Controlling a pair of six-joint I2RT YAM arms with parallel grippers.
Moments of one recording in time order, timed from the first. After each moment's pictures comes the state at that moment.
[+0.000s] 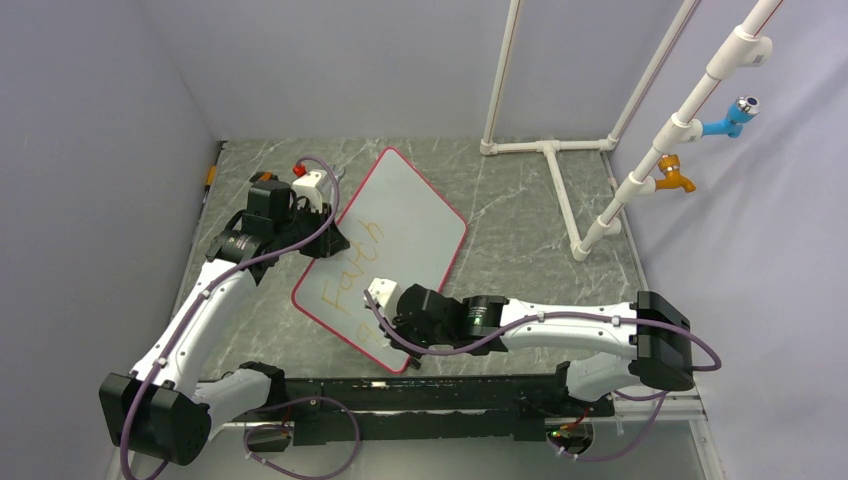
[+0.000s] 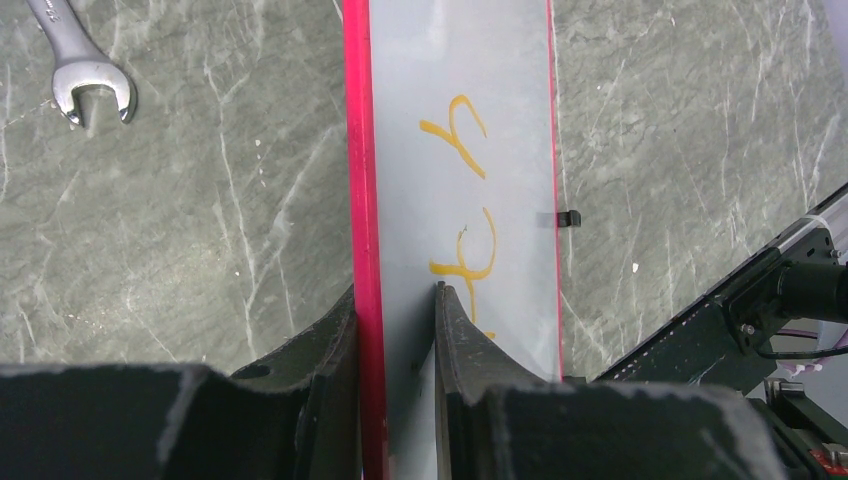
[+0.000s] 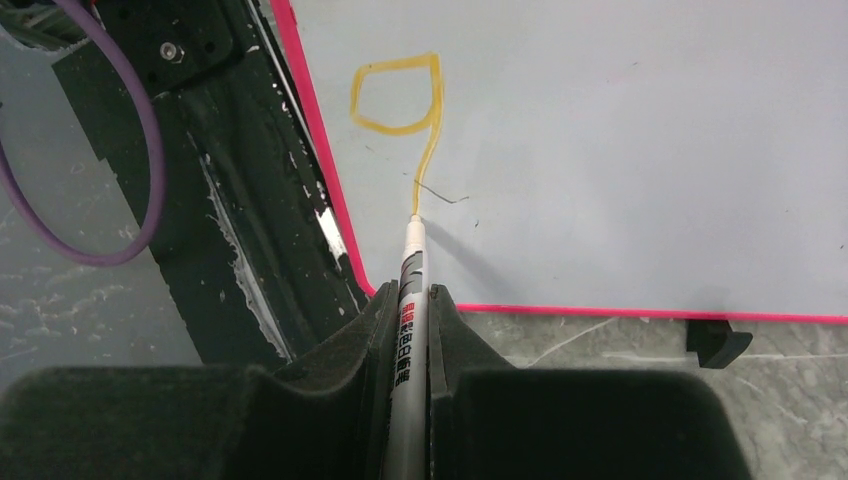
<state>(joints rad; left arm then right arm) -0.26 1.09 1.00 -0.59 0.38 -0.15 1.31 1.37 0.94 -0.31 0.04 0.17</state>
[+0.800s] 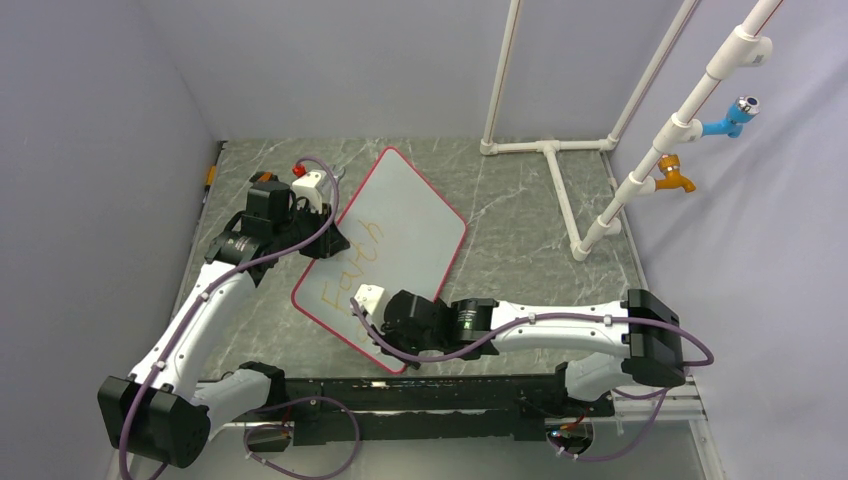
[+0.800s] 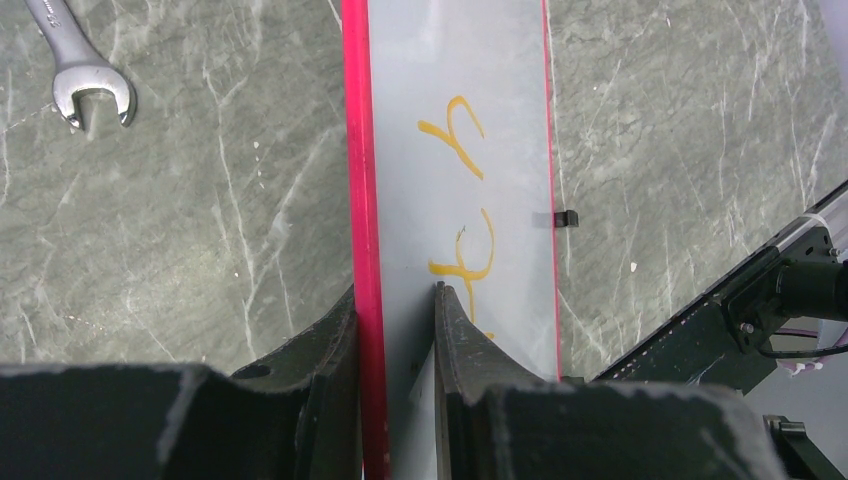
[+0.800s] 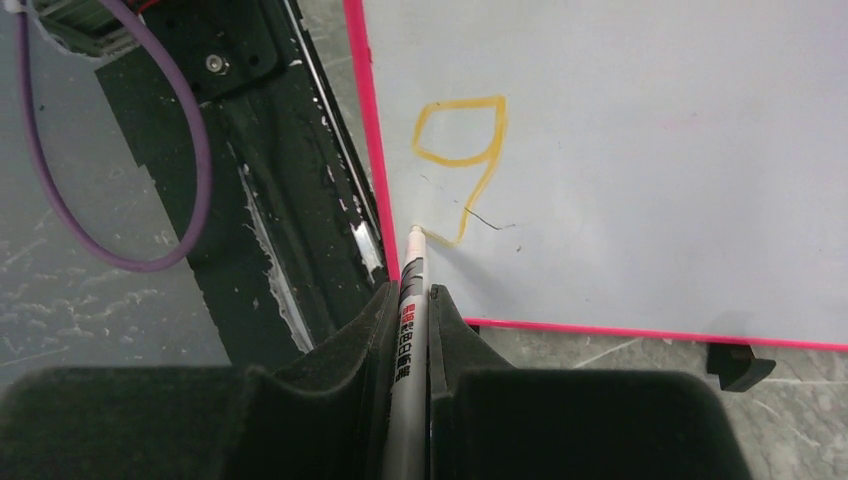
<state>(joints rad) -0.26 1.08 1.00 -0.59 0.38 -0.15 1.36 1.42 1.01 -0.34 0.06 0.19</state>
